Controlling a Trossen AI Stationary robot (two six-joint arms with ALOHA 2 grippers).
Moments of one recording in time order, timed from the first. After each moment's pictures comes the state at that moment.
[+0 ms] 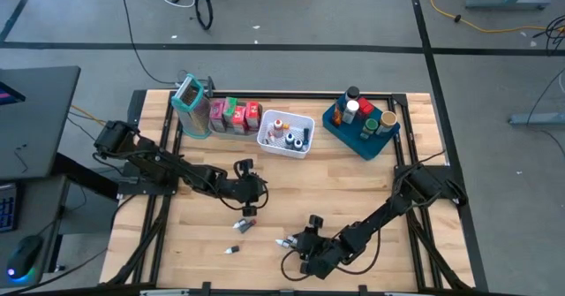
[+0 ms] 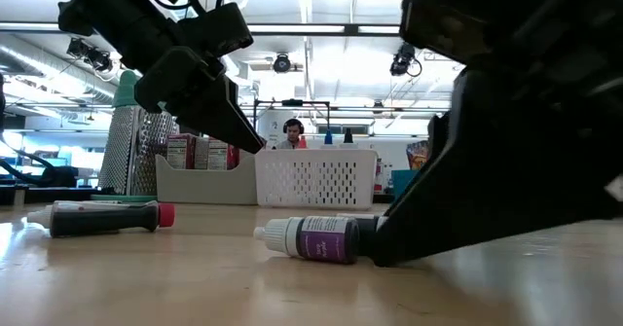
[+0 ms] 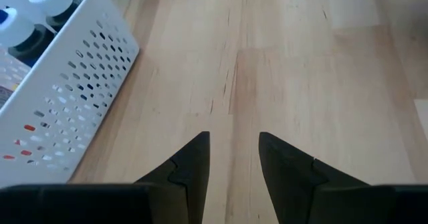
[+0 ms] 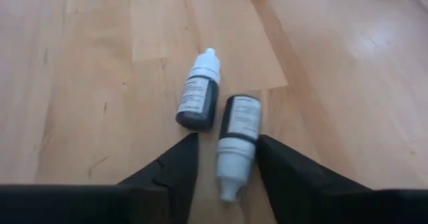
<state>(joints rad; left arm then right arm) -0.29 1.55 0.71 0.09 -0.46 -0.13 0.66 2.13 1.17 -0.01 0.62 0.65</state>
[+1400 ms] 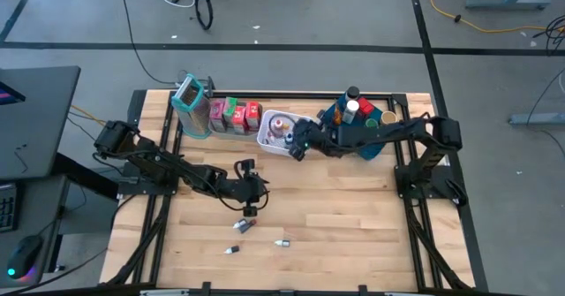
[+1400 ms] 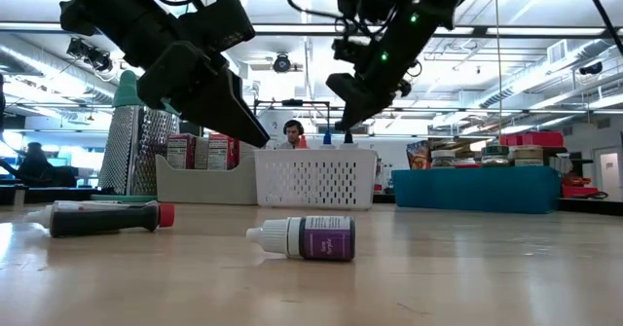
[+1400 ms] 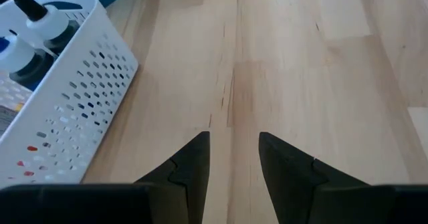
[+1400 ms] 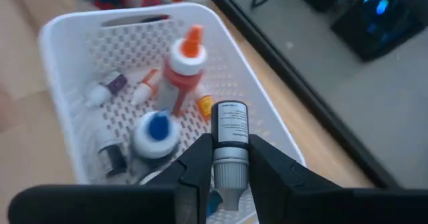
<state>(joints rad) -0.29 1.55 0.71 0.13 -0.45 -0.07 -0.09 1.72 1.17 -0.33 0.62 0.21</state>
